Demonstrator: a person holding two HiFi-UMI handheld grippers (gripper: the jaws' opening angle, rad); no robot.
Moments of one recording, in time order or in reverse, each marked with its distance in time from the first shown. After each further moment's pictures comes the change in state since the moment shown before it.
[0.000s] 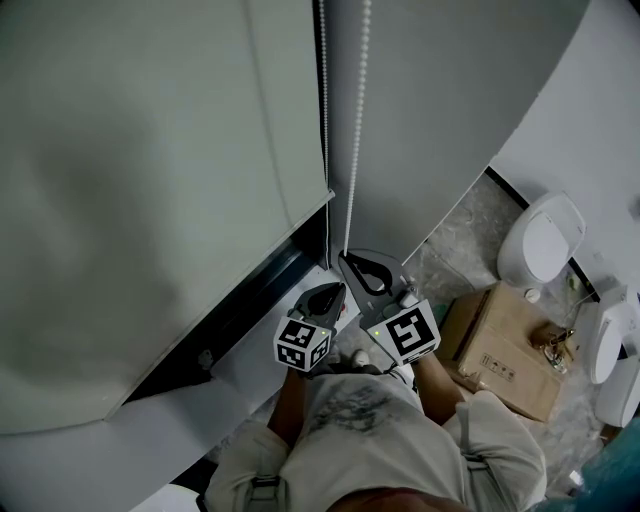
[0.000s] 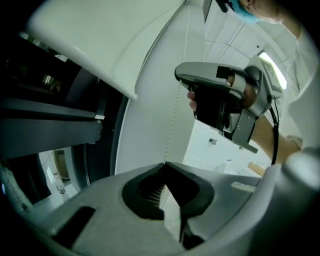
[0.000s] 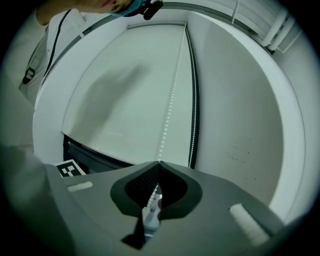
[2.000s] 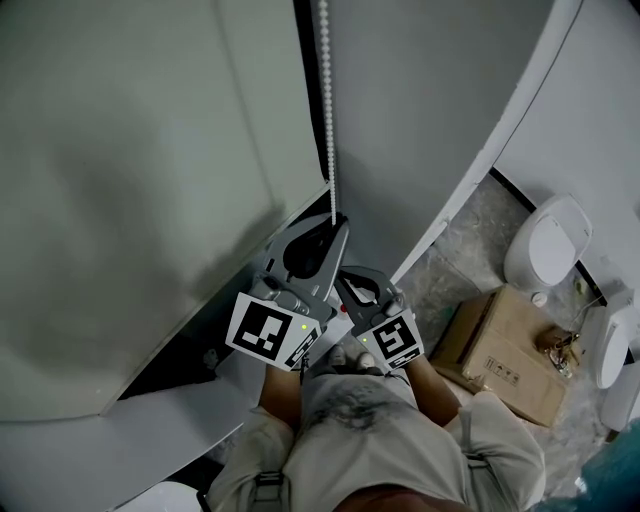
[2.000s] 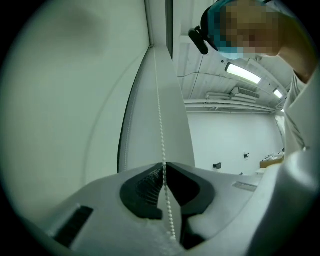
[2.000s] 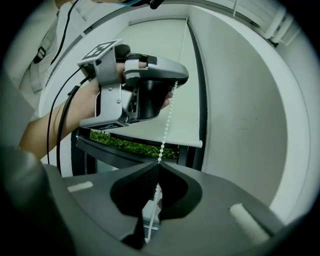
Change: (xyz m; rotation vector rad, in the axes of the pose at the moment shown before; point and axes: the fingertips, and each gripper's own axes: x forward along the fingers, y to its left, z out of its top) left arm -0.062 -0.061 0.263 0.304 -0.431 -0.024; right arm -0.005 0.030 -0.045 0.040 0.060 0.051
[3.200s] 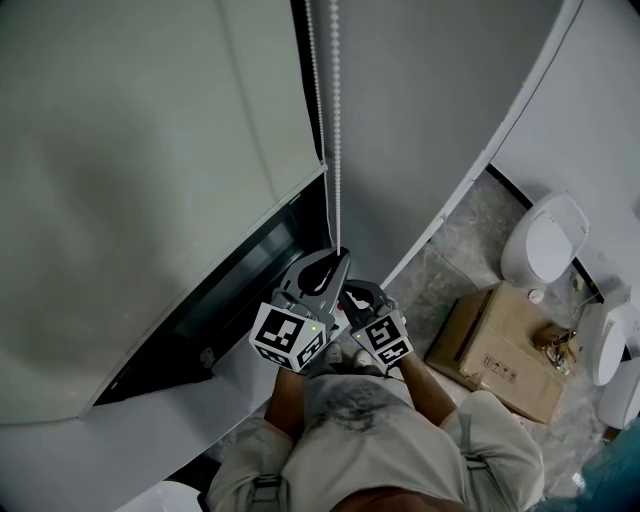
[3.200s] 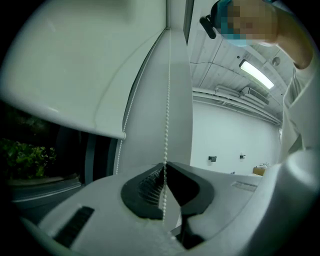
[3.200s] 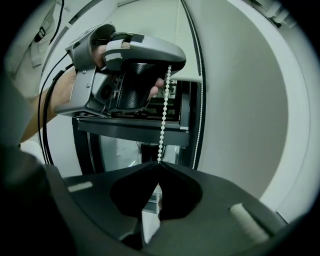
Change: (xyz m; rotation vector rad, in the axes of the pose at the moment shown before) left arm -0.012 -0.010 -0.113 -0.175 0.163 0.005; right arm 0.003 0.009 -0.111 0.073 0.218 0.019
